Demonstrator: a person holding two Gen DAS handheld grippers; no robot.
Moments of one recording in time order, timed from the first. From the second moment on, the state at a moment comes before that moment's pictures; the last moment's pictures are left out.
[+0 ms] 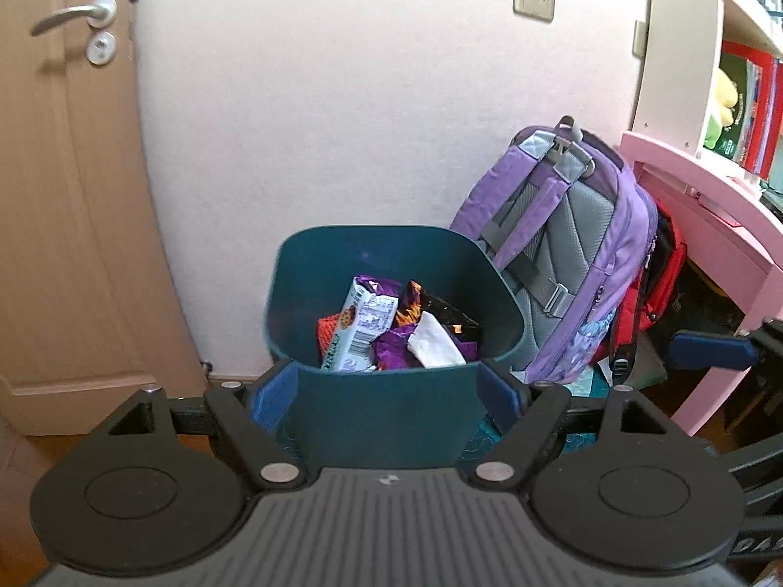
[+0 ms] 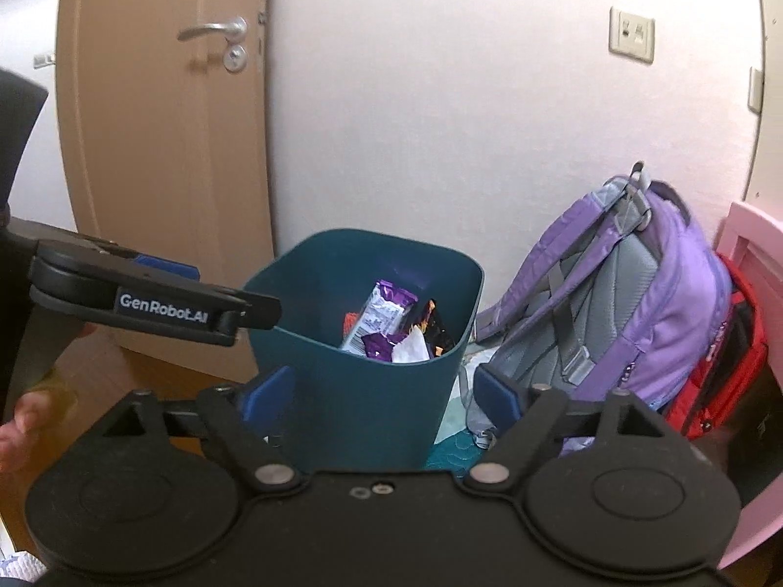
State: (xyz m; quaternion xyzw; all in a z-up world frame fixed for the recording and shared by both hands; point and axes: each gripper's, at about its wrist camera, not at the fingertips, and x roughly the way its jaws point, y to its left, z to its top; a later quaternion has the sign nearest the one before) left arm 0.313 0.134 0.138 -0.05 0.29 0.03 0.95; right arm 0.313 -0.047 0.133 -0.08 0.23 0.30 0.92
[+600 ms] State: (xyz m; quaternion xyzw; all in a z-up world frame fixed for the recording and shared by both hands) left arm 0.195 0.131 0.124 -0.03 0.22 0.04 0.97; right arm 0.224 -0.075 0.145 -0.02 0.15 0.34 0.93
